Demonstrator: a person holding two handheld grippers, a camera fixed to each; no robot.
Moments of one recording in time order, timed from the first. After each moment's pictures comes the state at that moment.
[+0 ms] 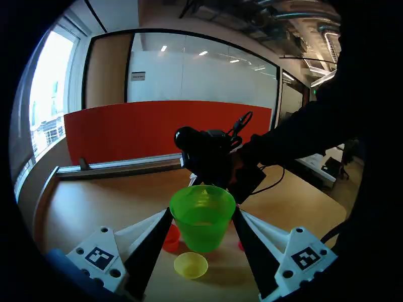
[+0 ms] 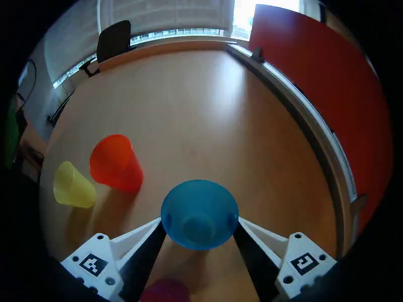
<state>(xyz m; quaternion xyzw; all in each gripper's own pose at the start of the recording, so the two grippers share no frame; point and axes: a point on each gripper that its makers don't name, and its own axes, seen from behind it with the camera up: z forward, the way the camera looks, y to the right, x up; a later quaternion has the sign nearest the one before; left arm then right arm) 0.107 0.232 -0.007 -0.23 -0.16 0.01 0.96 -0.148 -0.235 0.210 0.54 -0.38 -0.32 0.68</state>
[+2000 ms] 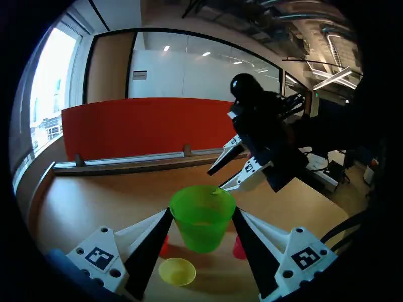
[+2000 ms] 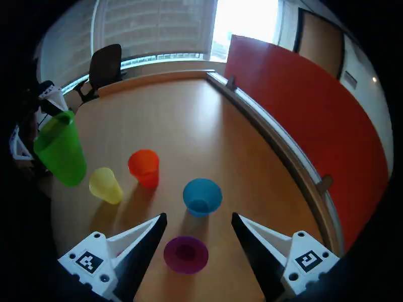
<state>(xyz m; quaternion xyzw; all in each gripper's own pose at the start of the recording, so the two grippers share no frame) 0.088 0.263 0.007 -0.23 -0.16 0.00 0.96 -0.024 -0.159 0.161 0.50 -0.32 -0.27 0.76</state>
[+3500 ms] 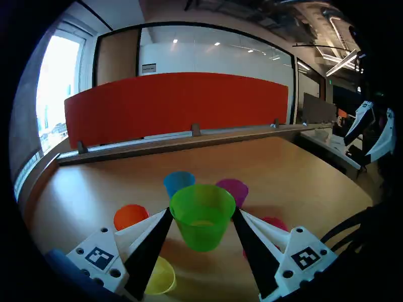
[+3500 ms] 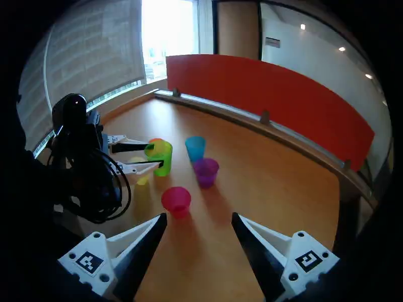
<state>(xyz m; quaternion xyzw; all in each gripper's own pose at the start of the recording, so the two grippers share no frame) -0.020 0.310 0.040 -0.16 -0.18 0.04 0.97 0.023 -0.008 -0.054 0.32 -0.35 -0.12 0.87</state>
